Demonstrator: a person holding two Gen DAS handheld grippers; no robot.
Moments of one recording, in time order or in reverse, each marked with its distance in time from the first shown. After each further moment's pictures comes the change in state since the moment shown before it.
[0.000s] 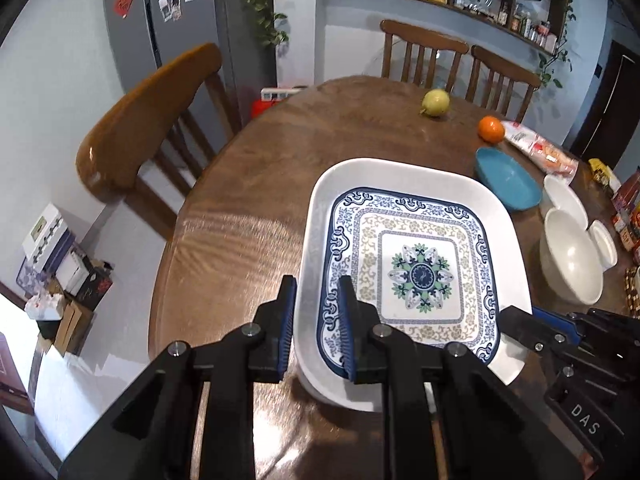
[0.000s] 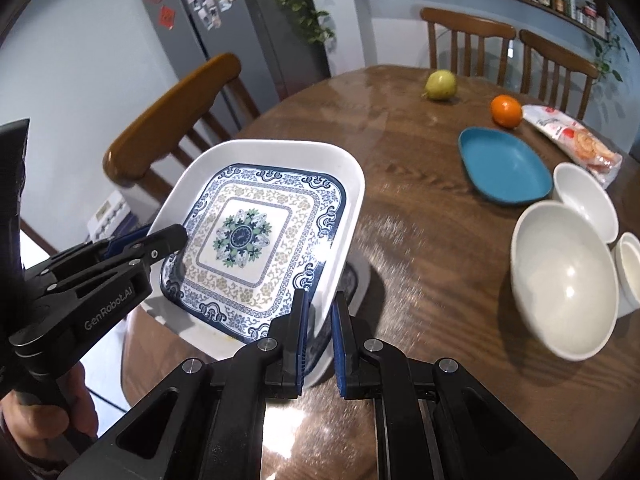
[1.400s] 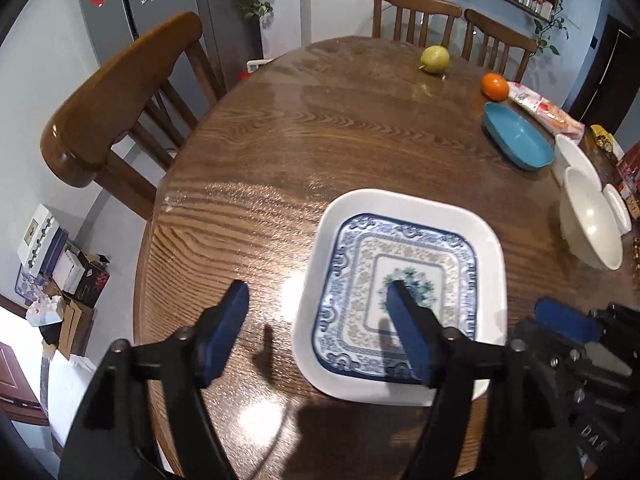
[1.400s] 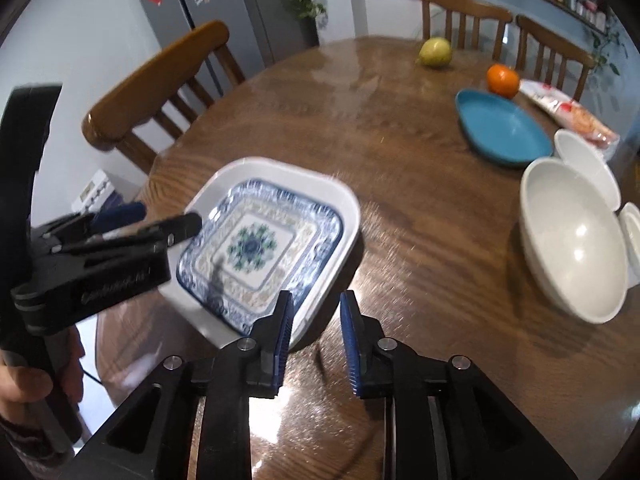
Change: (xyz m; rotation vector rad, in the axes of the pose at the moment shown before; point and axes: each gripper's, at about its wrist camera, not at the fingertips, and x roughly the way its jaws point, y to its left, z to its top) left arm 0.025 0.002 -0.008 0.065 0.091 -0.024; right arm 0.012 -0.002 -0.023 0.004 0.047 -0.057
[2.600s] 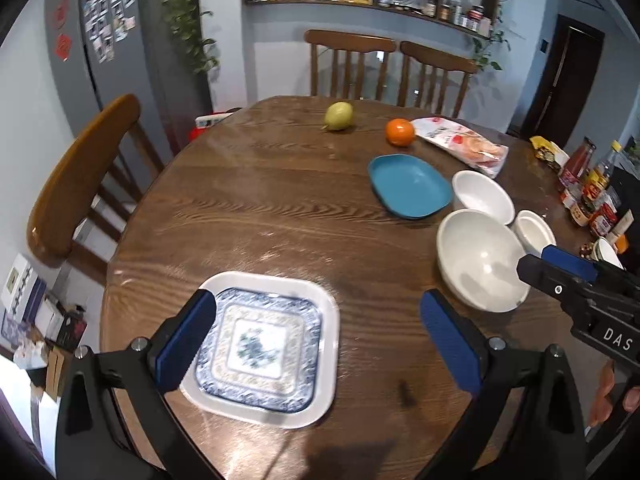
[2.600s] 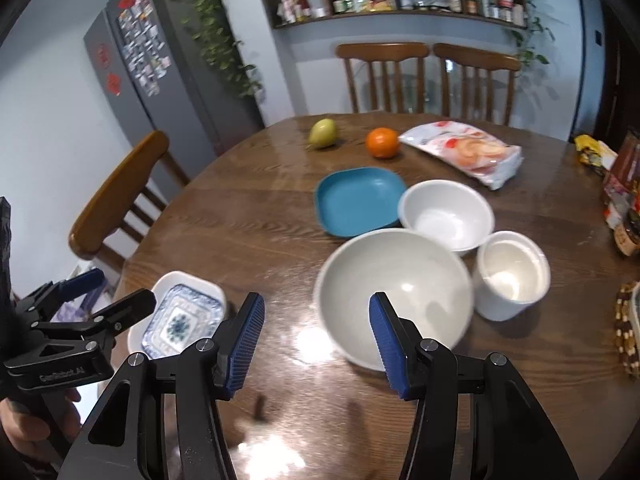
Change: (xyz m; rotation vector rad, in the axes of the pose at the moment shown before) left arm -0.060 -0.101 0.032 0.097 -0.144 -0.117; right arm -0.098 -0.124 0.017 0.168 -0.216 -0.077
